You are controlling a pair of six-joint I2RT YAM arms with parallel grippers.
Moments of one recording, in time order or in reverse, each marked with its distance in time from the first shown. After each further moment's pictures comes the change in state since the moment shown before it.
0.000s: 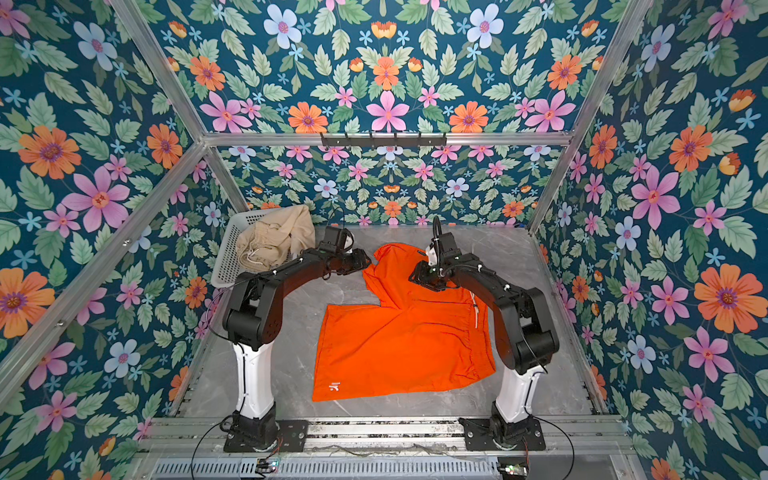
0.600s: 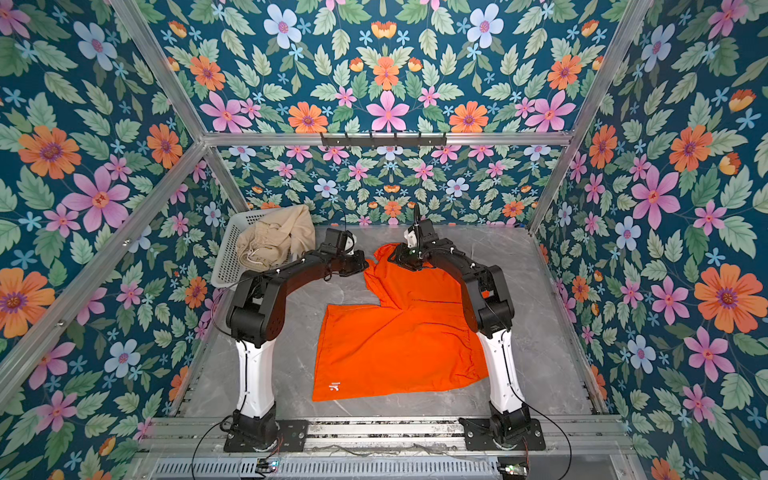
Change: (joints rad) left arm 0.003 0.001 -0.027 0.061 0.069 -0.009; right arm 0.027 0.451 0.502 0.050 -0.092 0.023
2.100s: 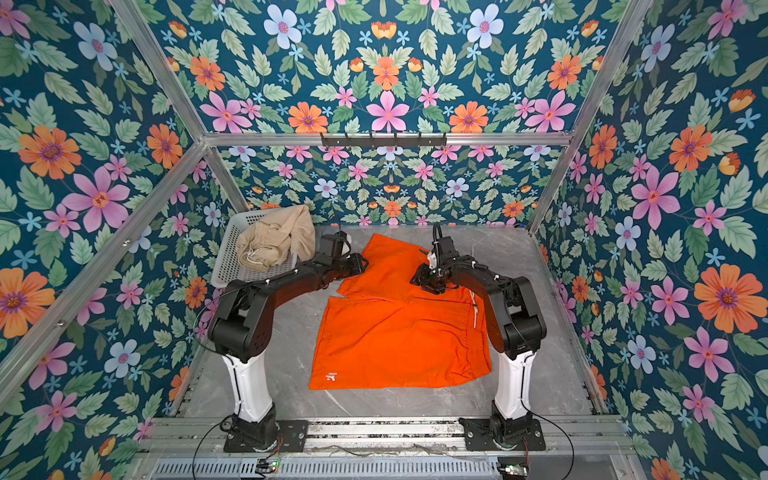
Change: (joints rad) left arm -0.029 -0.100 -0.172 0.177 -0.088 0.000; right arm -0.064 -0.367 -0.557 -0.001 0.084 0.026
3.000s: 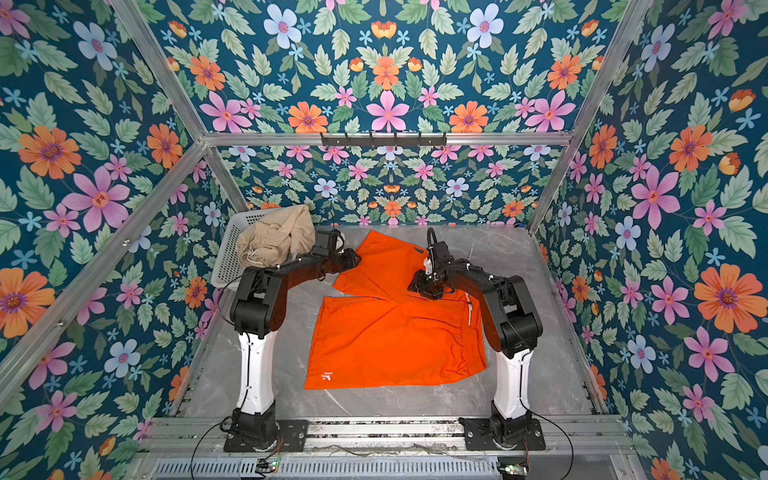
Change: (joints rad) left arm 0.104 0.187 0.180 -0.029 0.051 0.028; right arm 0.034 0.013 0.043 -0.021 0.027 -0.031
